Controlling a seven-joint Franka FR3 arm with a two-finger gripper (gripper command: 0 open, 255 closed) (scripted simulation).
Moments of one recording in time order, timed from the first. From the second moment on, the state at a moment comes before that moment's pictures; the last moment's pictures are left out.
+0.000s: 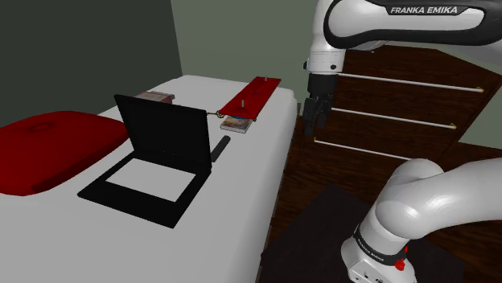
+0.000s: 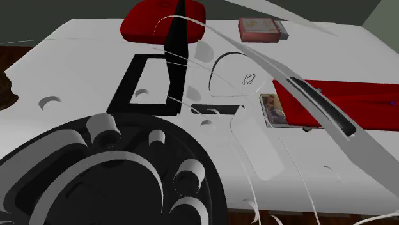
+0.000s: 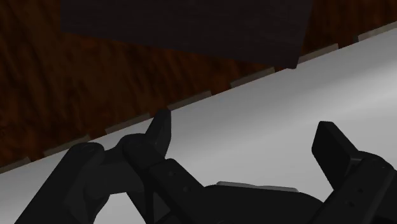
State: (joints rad) arm -0.01 -0.76 -0.03 -2.41 0.12 1.47 -0.15
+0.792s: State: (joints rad) arm -0.04 -0.46 0.14 -2.33 0.25 1.72 0.24
